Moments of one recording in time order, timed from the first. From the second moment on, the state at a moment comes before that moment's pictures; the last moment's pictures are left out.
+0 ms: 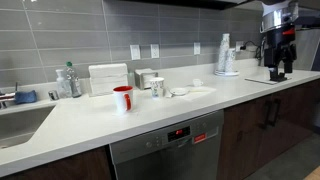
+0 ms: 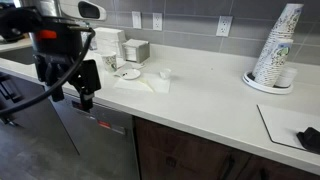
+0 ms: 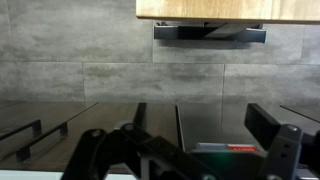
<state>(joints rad) -0.20 -0.55 -0.25 -2.58 -0.28 1.90 -0.33</state>
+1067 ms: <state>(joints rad) -0.18 -0.54 -0.25 -2.55 -0.26 1.95 -0.34</state>
